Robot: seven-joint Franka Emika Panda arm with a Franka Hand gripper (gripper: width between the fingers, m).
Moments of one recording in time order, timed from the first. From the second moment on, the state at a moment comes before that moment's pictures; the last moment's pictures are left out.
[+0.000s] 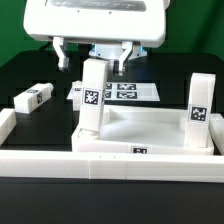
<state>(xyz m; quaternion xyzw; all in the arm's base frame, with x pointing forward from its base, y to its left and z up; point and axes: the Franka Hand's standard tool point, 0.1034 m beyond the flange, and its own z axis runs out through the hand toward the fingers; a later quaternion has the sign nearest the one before) 0.587 -0.070 0.129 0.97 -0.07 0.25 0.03</state>
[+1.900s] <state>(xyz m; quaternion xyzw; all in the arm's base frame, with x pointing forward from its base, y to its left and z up) 0.600 -0.060 0.133 1.00 -0.01 0.01 0.00</state>
